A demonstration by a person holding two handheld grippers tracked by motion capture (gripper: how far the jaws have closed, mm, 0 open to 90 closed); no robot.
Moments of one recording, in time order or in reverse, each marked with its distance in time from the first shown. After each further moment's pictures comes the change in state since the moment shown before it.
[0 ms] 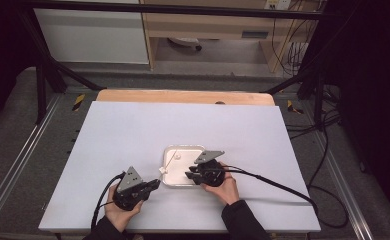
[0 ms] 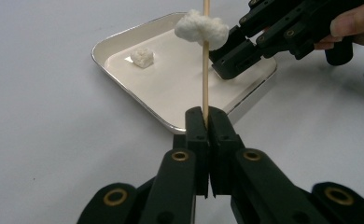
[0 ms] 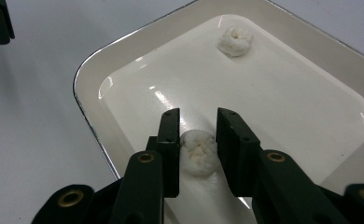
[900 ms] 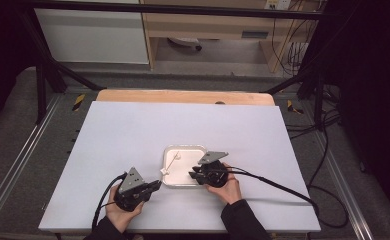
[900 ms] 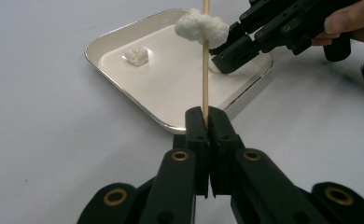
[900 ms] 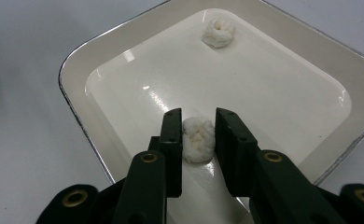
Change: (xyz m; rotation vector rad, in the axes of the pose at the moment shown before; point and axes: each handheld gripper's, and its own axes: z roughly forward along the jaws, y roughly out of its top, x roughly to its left) left arm -0.003 0.000 0.000 0.026 0.008 0.010; right arm -0.005 -0.009 -0.004 -0.004 -0.026 0.014
